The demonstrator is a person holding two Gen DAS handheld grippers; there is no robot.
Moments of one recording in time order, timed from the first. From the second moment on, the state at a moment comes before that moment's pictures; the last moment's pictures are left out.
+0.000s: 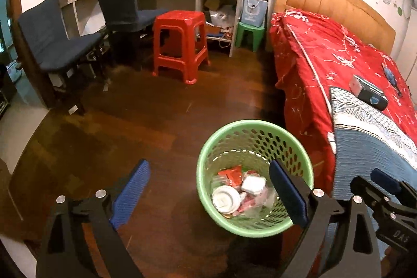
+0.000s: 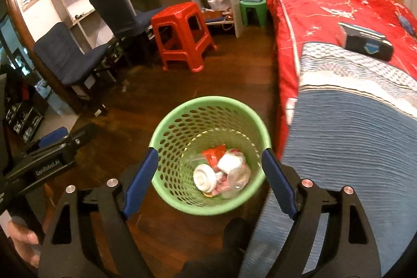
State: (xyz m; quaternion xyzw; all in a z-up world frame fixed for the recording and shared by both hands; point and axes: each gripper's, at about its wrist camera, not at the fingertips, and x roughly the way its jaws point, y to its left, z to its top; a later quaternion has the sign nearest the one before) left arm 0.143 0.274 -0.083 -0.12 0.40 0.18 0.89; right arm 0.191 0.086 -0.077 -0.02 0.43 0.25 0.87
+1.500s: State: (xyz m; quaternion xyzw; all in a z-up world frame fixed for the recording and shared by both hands) left arm 0.069 0.050 -0.005 -0.02 0.34 0.01 0.94; right arm 0.027 -0.159 -0.022 0.03 0.38 0.04 0.92
